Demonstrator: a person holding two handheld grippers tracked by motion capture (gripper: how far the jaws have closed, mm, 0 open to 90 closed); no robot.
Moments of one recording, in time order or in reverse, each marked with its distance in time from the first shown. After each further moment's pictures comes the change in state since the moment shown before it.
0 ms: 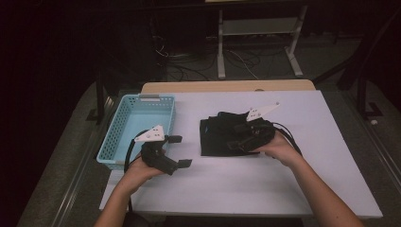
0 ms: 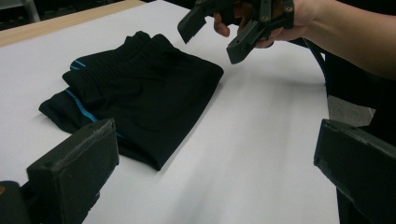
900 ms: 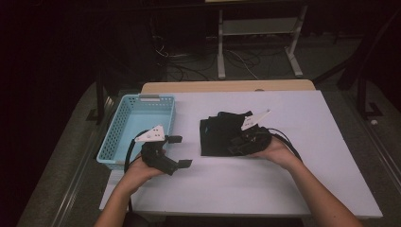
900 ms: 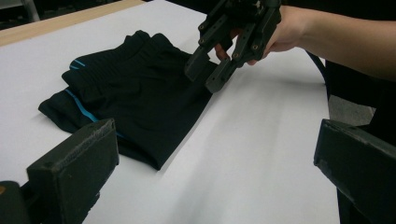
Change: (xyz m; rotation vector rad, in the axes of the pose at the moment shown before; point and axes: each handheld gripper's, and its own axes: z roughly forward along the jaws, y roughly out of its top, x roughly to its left) left arm 0.000 0.000 0.000 0.001 0.000 0.001; right arm -0.004 -0.020 0.020 0.144 -0.005 -0.035
